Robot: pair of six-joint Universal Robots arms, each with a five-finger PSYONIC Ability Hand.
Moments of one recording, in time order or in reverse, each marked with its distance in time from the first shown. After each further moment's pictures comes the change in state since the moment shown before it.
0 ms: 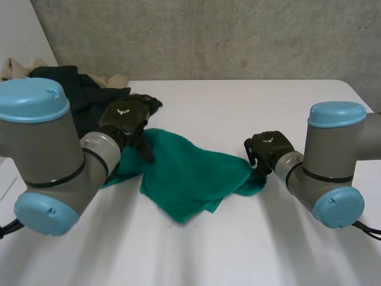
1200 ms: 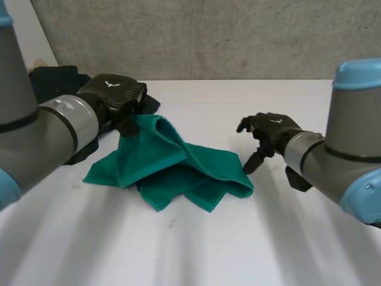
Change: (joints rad) left arm 0.023 0.090 0.277 -0.449 0.044 0.199; right arm 0.018 -0.204 -0.047 0.262 -0.010 0.304; left_hand 0.963 0.988 0.975 0.992 0.925; right_hand -0.590 -0.581 -0.583 -0.603 -0.624
